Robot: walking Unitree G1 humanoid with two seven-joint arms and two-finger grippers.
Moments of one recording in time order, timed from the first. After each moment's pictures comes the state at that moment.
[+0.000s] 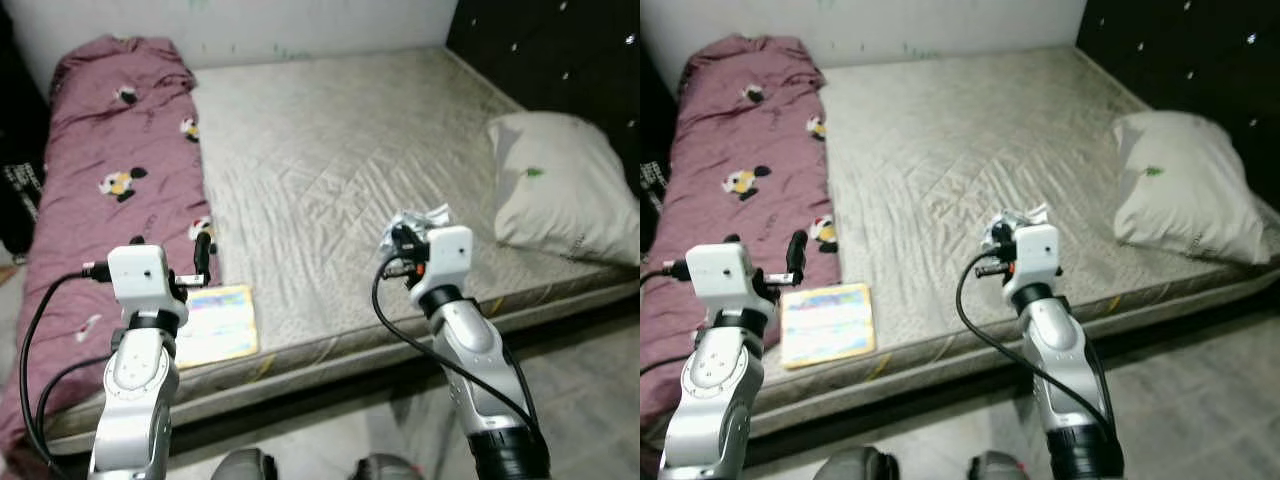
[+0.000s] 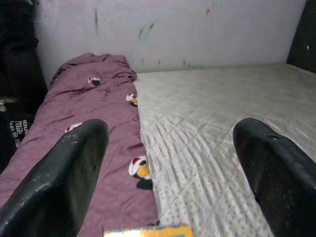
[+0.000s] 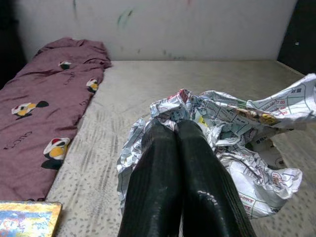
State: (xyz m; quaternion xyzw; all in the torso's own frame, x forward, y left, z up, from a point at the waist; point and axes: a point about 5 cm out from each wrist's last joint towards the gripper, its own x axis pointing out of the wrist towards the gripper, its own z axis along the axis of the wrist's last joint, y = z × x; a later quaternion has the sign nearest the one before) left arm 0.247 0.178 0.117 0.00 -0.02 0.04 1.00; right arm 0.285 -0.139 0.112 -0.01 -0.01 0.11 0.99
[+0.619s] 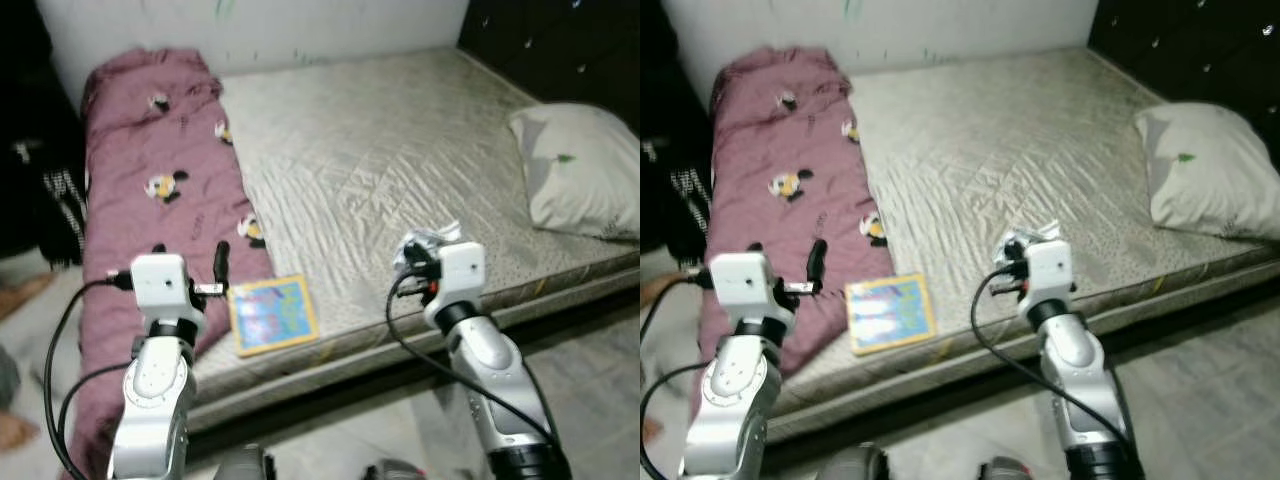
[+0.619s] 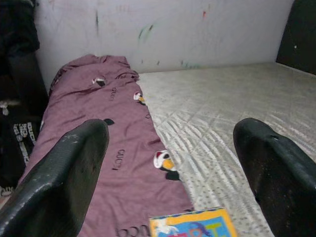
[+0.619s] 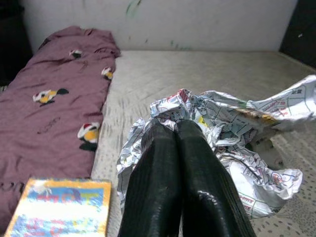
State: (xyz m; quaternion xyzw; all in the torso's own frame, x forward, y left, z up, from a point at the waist) left arm 0.245 0.168 0.114 0.01 -0.02 0.03 1.00; right arm 0.276 -0.148 0.099 -0.01 0.02 0.12 0.99
